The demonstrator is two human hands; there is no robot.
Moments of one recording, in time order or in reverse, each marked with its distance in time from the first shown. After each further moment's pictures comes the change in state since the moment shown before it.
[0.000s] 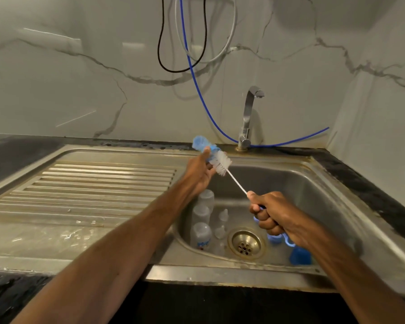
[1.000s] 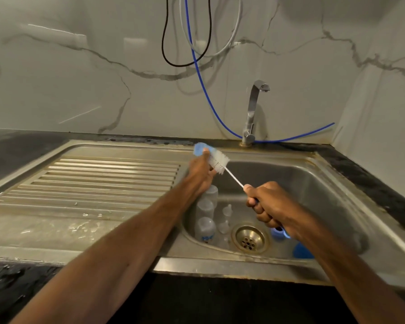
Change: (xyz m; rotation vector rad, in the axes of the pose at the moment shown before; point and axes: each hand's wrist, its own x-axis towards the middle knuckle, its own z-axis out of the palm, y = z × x) left_hand 0.002 -0.008 -0.009 0.022 0.168 0.000; right_hand -0.011 -0.010 0.020 -0.174 0.077 -0.076
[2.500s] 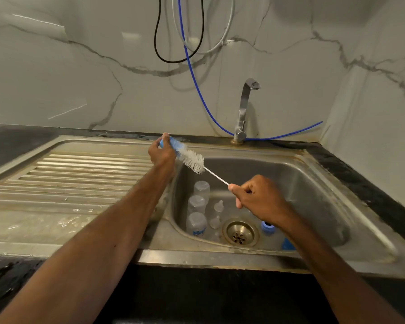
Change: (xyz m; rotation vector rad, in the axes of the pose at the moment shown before) left_hand 0.045 0.043 -0.051 0.238 0.404 0.441; right_hand 0.019 0.021 -0.001 -0.460 0.180 -0.538
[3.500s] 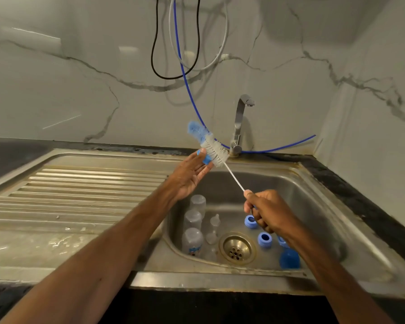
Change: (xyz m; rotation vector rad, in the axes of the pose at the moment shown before) left_hand -0.070 0.020 0.023 -0.368 -0.723 -0.429; right_hand -0.003 -0.001 -0.022 0.459 0.000 0.387
